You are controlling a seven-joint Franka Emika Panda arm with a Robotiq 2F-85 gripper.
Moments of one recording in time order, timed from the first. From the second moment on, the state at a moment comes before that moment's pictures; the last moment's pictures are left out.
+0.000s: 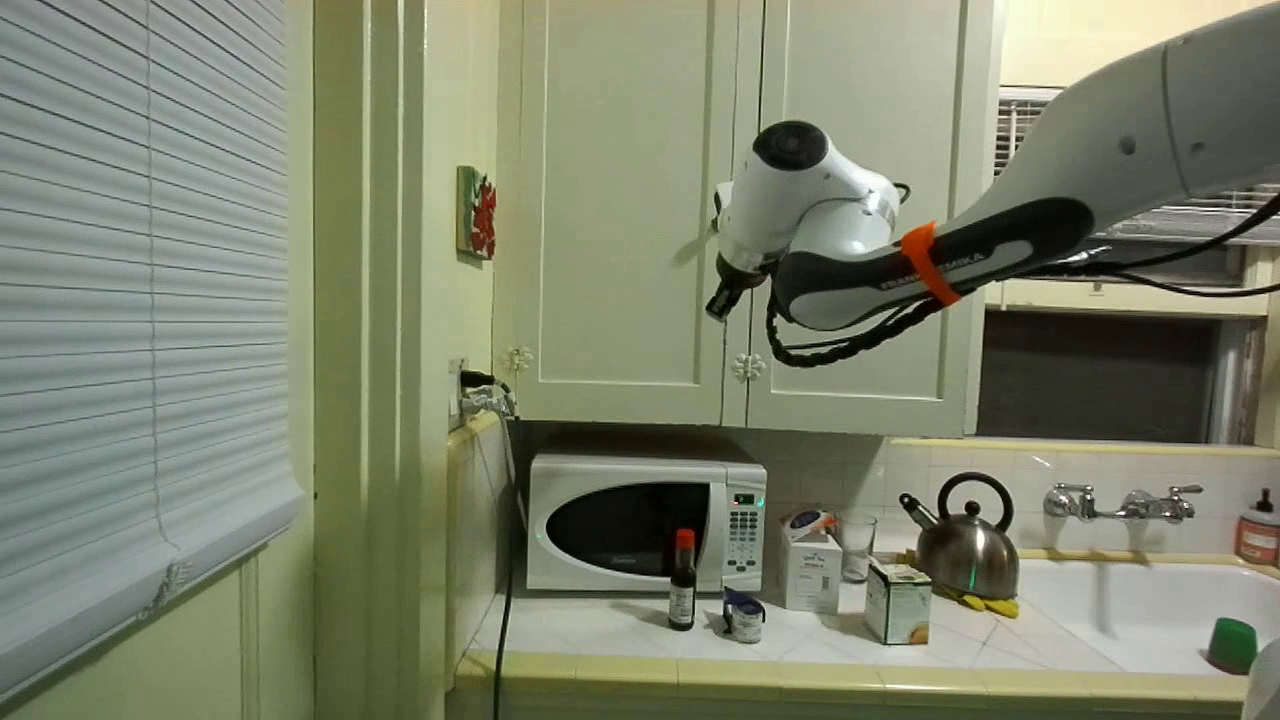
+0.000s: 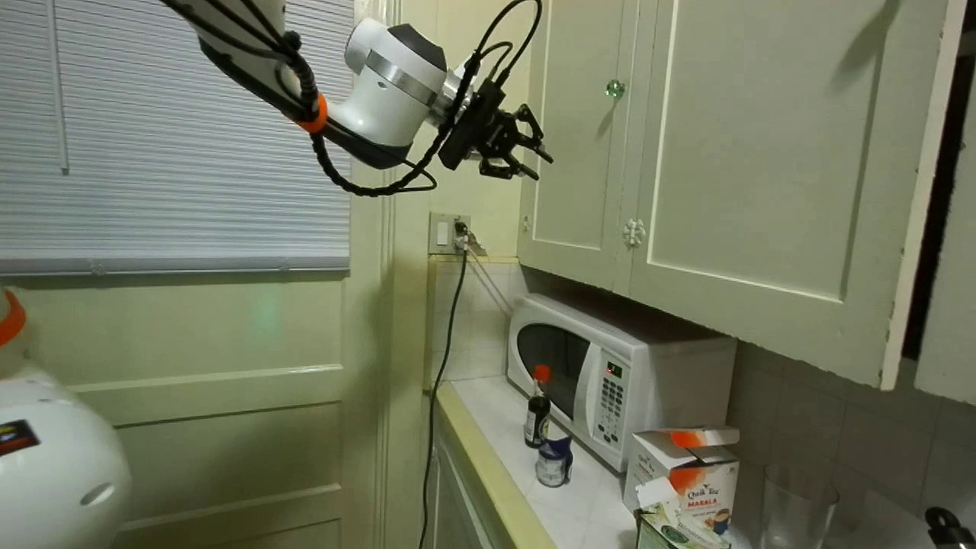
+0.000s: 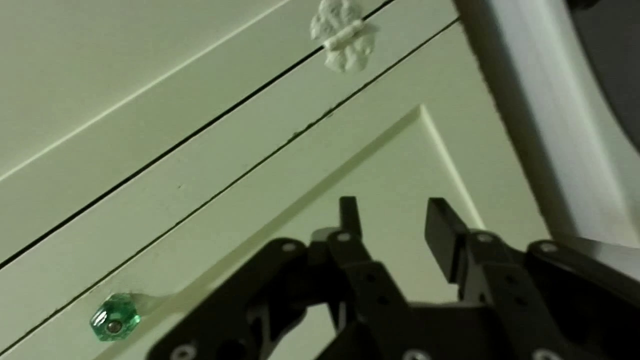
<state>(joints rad) 0.25 -0.37 -0.04 -2.04 -1.04 2.49 0.18</state>
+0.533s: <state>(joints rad) 0.37 -0.75 0.02 -2.12 -0.41 2.01 -0.05</state>
